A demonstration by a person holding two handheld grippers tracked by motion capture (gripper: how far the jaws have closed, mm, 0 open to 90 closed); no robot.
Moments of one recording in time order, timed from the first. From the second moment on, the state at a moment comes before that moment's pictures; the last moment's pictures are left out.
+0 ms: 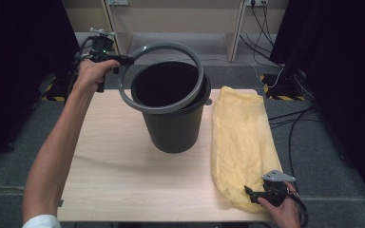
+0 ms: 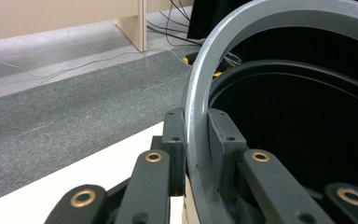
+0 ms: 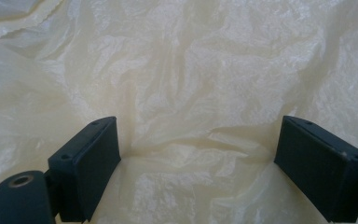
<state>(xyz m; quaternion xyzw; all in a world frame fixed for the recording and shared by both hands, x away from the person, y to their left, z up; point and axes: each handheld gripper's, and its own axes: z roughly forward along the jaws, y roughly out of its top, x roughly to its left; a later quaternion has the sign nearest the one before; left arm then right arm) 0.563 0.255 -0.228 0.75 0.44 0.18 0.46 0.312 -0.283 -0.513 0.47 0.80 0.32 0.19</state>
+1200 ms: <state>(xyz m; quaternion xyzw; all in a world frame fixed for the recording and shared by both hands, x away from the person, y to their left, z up) 0.476 0.438 -0.259 0.70 0.50 0.22 0.45 0.313 -0.282 -0.512 0.47 0.80 0.32 0.19</state>
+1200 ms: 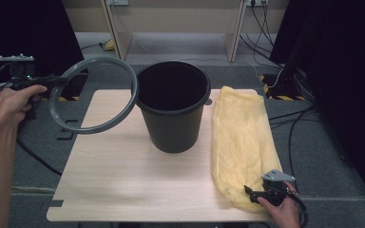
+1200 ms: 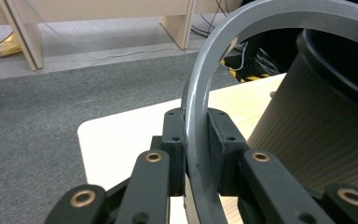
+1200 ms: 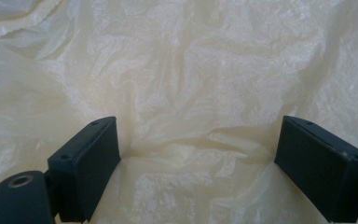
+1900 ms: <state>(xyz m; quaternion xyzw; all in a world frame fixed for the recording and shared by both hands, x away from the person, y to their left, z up) 0.450 0.485 -0.331 0.68 0.55 0.22 0.42 0.313 -0.282 -0.512 0.47 0.80 0.32 0.19</state>
